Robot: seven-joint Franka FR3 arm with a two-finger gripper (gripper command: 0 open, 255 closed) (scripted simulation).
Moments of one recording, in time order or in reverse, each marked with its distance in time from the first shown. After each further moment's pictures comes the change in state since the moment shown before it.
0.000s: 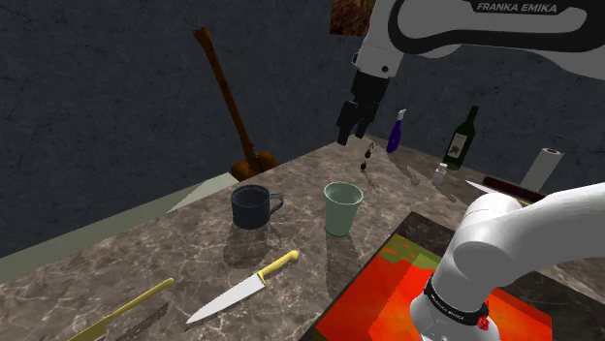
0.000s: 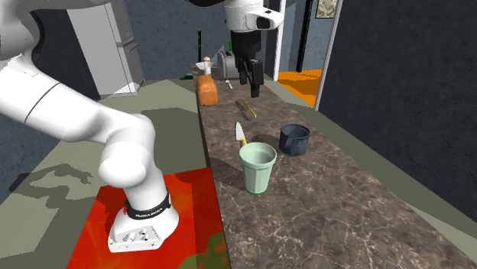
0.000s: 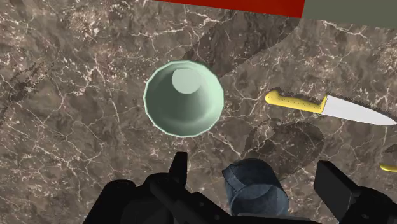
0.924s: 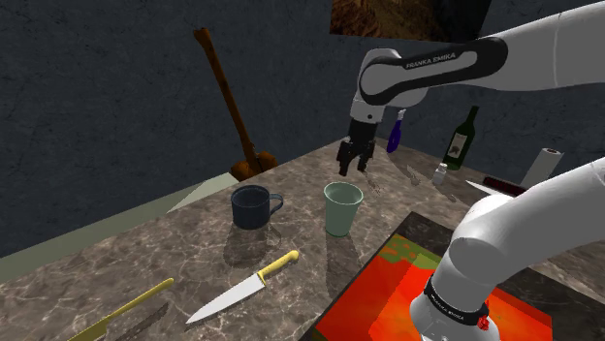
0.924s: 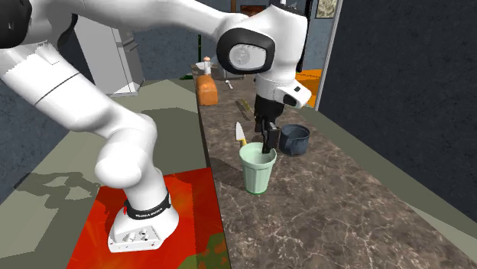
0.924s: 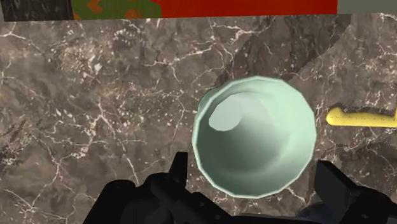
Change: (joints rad) arm -0.084 0.216 -0.143 -0.161 -0.008 0.188 -0.079
